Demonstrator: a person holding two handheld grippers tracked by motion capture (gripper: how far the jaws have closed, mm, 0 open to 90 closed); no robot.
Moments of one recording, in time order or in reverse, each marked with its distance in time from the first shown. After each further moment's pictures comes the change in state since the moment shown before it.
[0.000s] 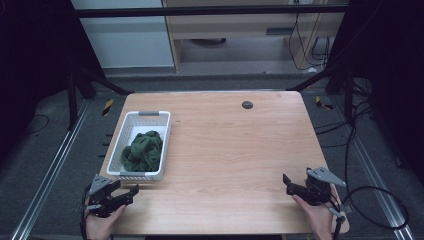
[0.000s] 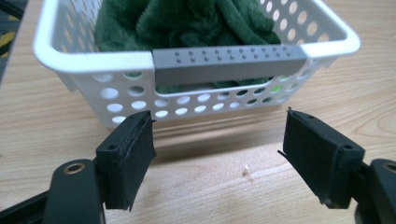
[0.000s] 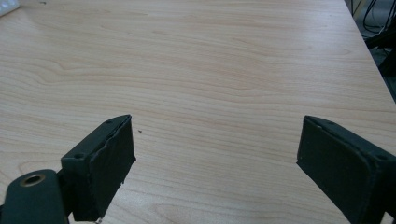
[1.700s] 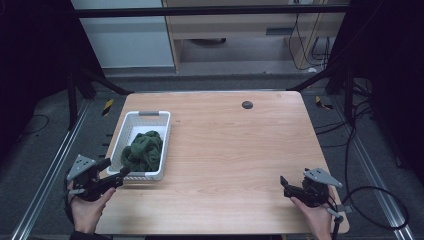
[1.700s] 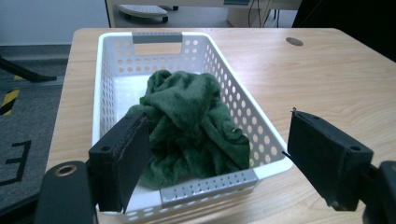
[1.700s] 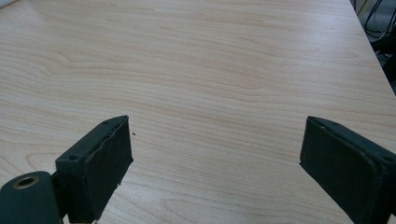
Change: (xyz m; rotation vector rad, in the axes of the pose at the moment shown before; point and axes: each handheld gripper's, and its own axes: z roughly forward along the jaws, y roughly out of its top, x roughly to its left) left arm -0.001 0.070 -0.035 -0.167 -0.047 0.026; right arm 0.009 0.000 -0.001 0.013 0.001 -0.037
